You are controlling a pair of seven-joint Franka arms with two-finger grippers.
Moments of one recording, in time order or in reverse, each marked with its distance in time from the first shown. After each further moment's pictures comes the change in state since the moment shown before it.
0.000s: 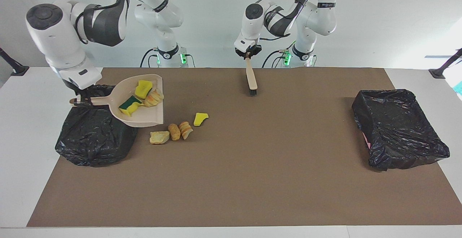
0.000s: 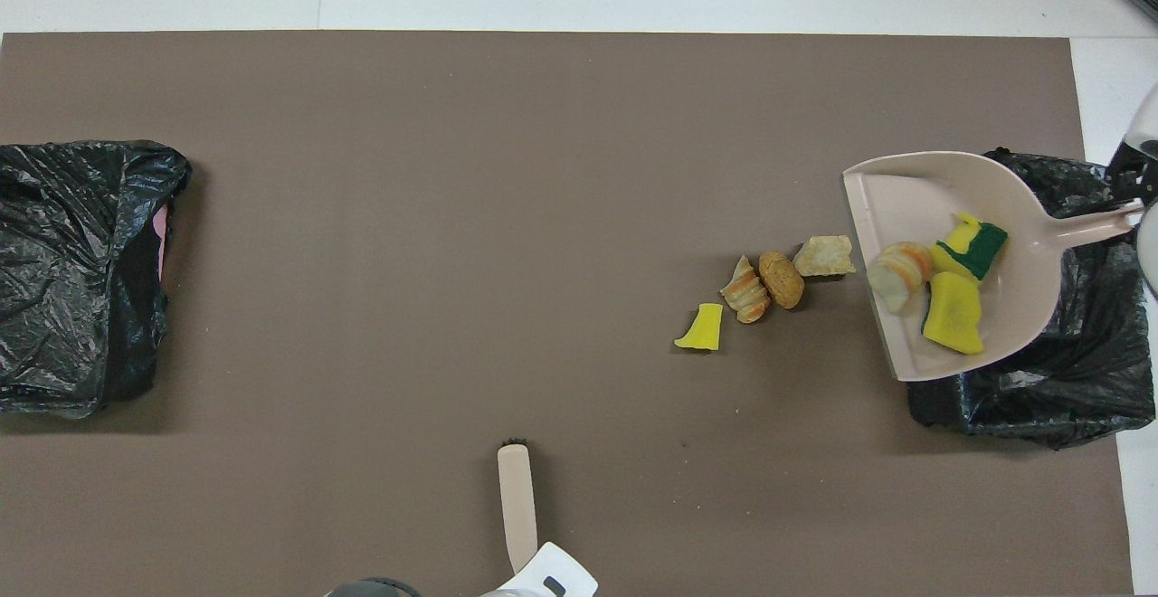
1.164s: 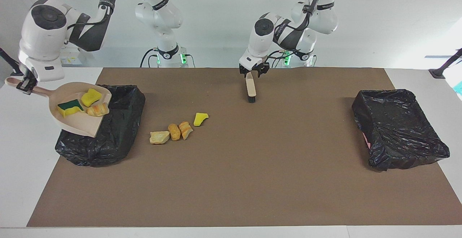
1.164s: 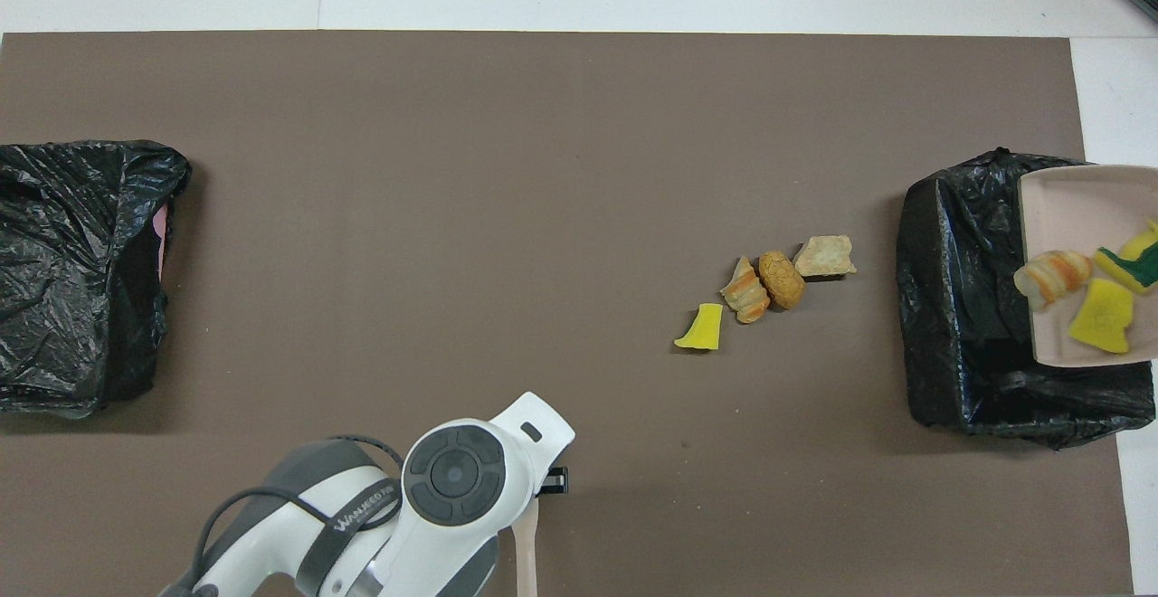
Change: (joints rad) left arm 0.276 0.214 0.028 0.264 0.203 0.011 0.247; right arm -0.071 -0.153 -0.070 -0.316 -0.616 0.360 0.365
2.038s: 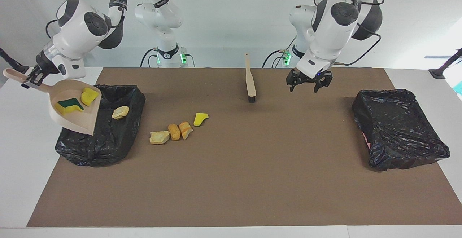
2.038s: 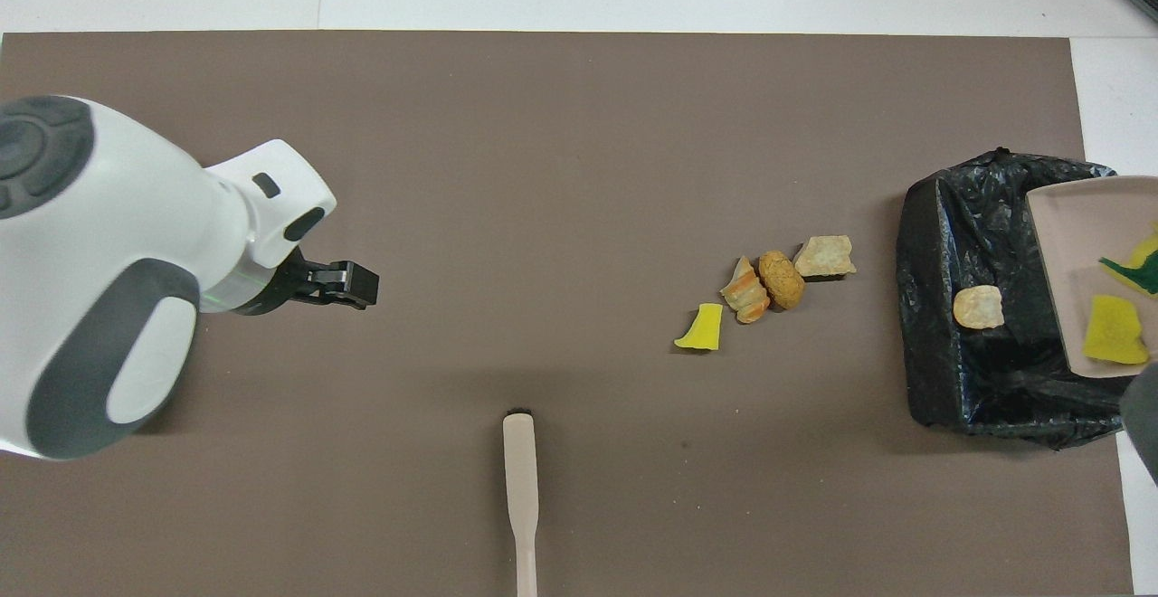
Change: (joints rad) left arm 0.455 0.055 0.009 0.518 0.108 -0.409 0.445; right arm 0.077 -0.101 0.004 -0.131 -0.308 0.022 0.146
